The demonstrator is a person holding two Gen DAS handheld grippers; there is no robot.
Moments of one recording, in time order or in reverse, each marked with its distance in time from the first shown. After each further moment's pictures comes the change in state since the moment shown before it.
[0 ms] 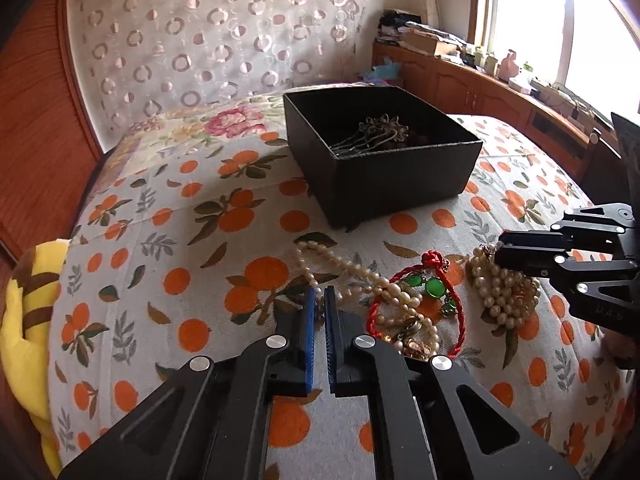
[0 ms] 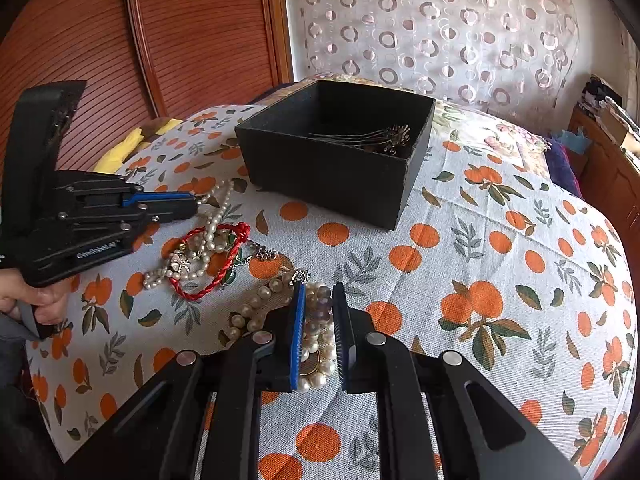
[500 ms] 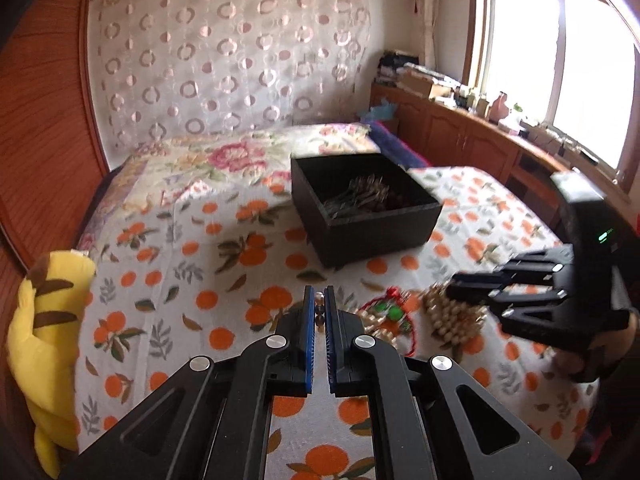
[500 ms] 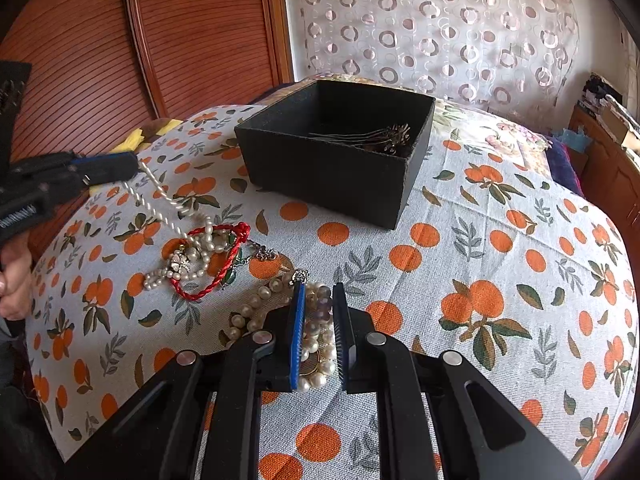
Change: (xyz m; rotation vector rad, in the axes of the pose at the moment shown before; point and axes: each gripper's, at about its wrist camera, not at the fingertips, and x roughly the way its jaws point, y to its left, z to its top) left arm -0.064 0.003 0.010 -0.043 -0.141 -0.040; right arm 0.001 -0.002 0.000 0.016 0.003 0.018
